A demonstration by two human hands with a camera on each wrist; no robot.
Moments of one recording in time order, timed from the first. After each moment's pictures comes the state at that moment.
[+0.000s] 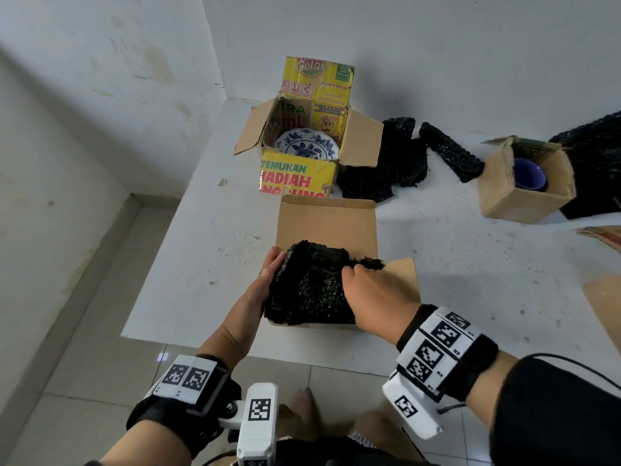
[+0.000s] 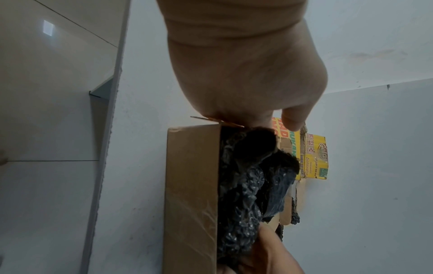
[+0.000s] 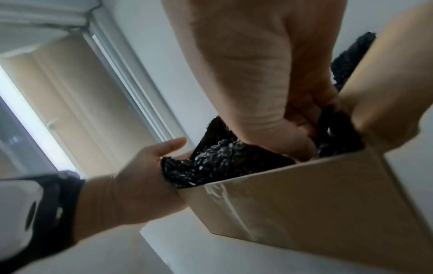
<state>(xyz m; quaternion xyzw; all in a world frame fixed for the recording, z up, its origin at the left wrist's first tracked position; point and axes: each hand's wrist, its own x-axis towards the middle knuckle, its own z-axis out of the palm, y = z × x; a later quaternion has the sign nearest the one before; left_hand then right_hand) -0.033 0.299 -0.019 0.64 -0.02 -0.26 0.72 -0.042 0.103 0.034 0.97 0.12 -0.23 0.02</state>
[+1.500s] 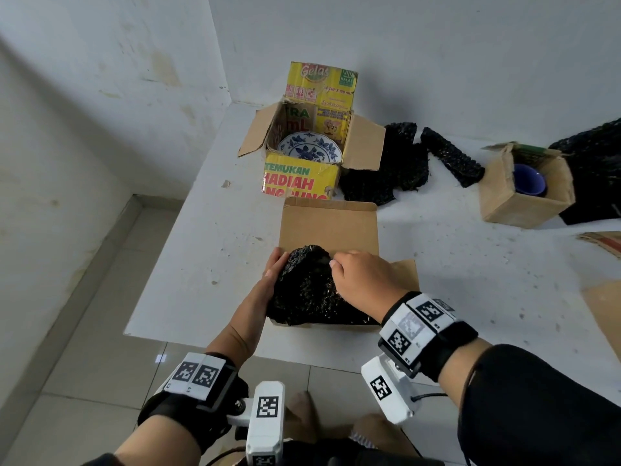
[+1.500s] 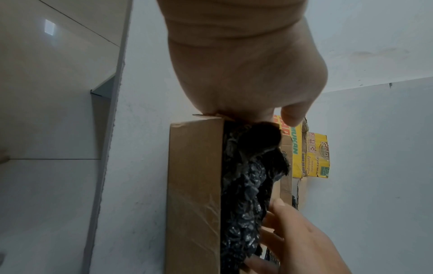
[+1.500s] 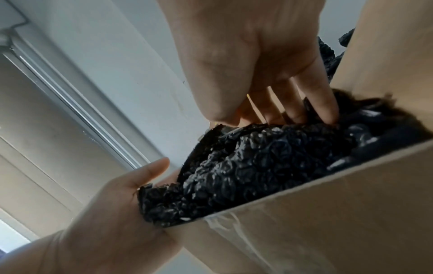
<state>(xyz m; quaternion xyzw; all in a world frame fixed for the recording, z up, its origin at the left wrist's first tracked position) -0.032 0.296 -0.031 0.63 0.01 -0.24 0.74 -0.019 0.108 0.024 0.98 0.03 -0.12 -0.13</state>
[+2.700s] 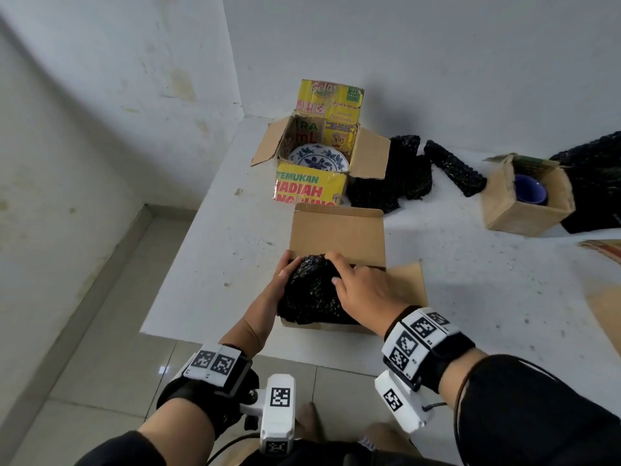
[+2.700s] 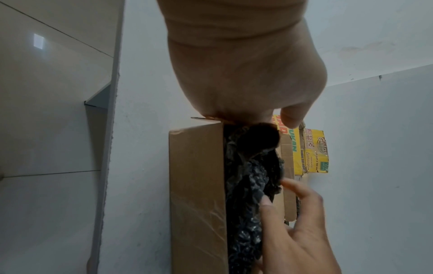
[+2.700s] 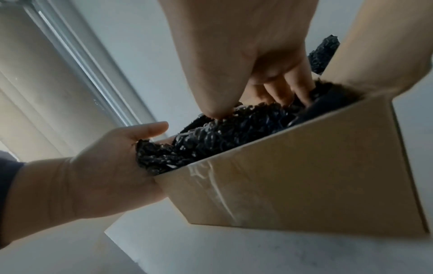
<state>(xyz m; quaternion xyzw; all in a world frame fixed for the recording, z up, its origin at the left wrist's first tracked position) -0.035 0.298 -0.017 0.66 -0.02 -0.25 0.70 -0.034 0.115 0.007 0.99 0.08 -0.09 -0.10</state>
